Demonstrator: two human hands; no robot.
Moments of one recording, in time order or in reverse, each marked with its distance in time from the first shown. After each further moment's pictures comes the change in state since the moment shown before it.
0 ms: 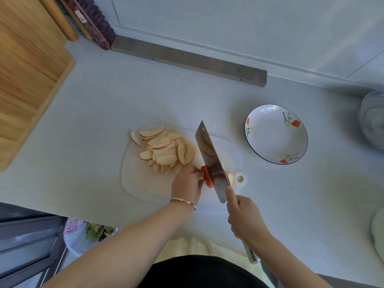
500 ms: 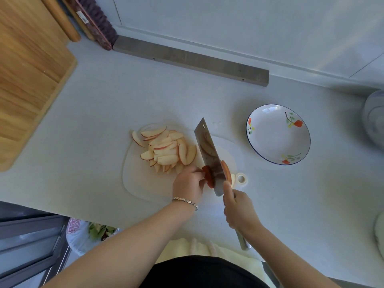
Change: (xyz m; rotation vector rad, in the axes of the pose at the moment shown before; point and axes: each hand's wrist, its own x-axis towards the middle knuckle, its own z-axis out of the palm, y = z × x) left_hand 0.003 -0.001 0.000 -0.006 -0.022 -0.032; right_hand 0.021 -0.002 0.009 0.044 -0.016 0.043
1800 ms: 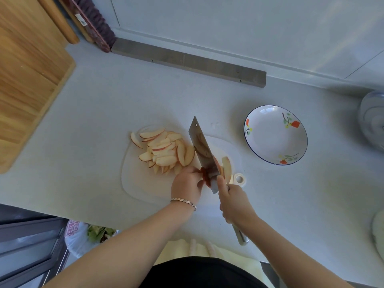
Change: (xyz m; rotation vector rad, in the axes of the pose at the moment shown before) left_hand 0.003 -0.002 0.002 0.033 -0.013 -0.001; right_hand 0.001 -0.016 -0.001 -0.043 -0.002 -0.038
